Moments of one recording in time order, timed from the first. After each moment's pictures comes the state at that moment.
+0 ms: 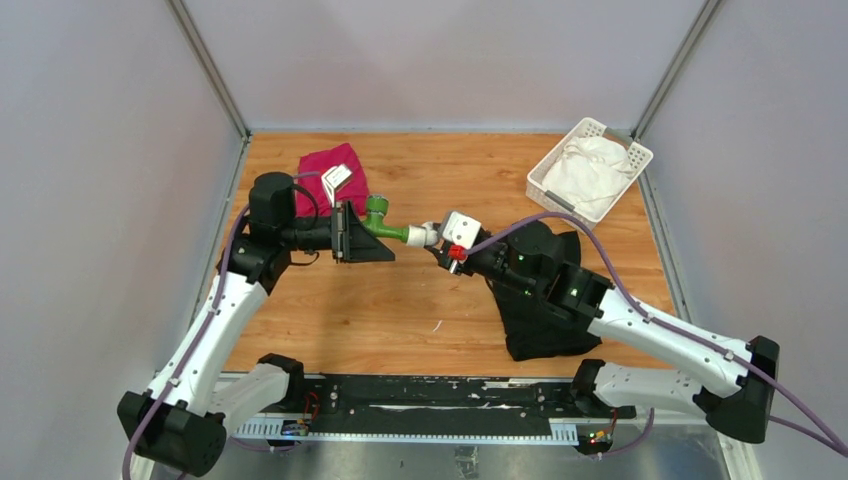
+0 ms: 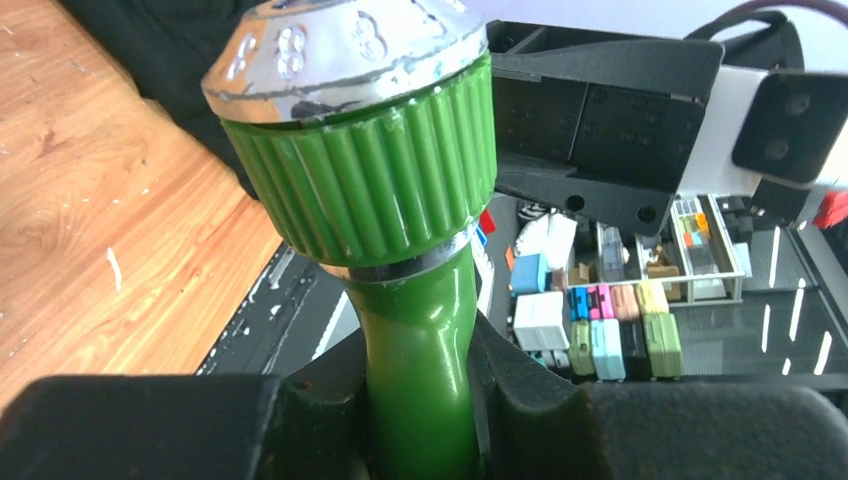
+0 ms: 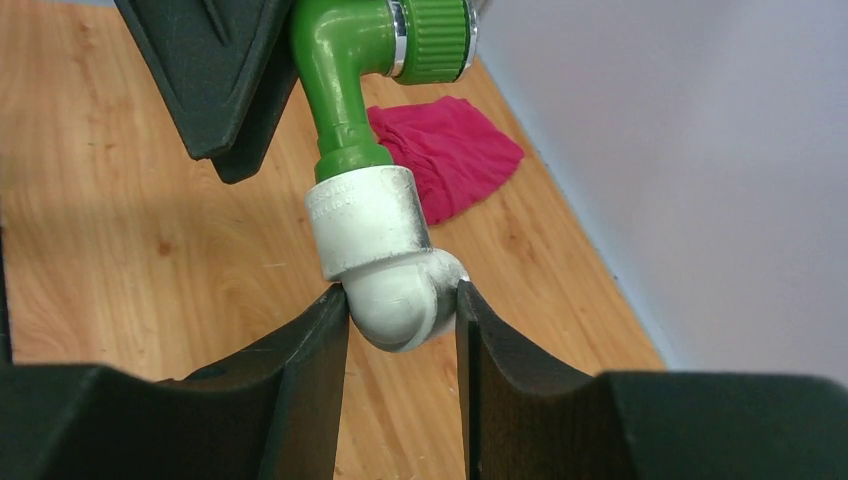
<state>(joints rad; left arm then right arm) -0.27 0.98 0.96 -0.35 1.14 -0.77 1.04 1.01 0.95 0.00 -0.02 -0.48</state>
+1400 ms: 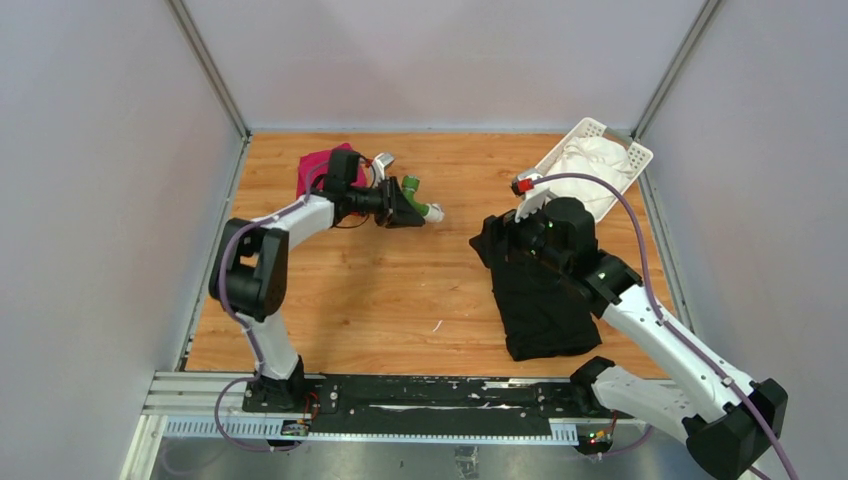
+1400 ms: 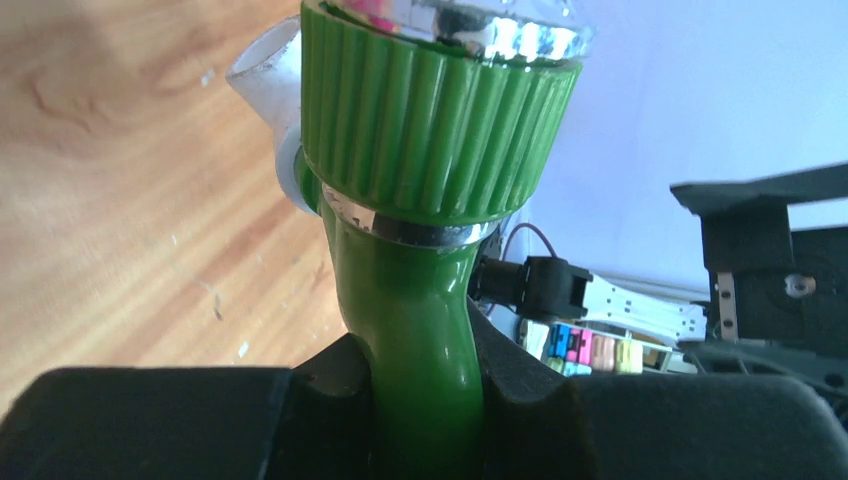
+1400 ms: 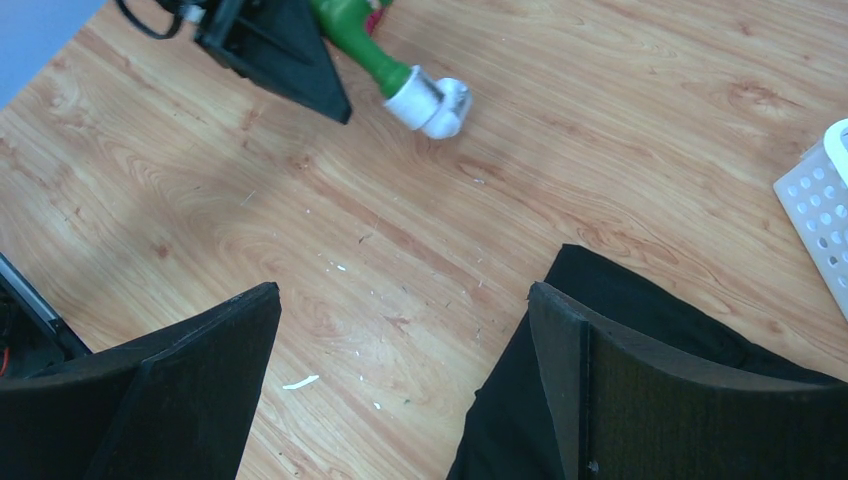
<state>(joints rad) -0.27 1.74 1.12 -0.07 0.98 -0.70 0.60 0.94 0.87 -0.26 -0.10 0.12</state>
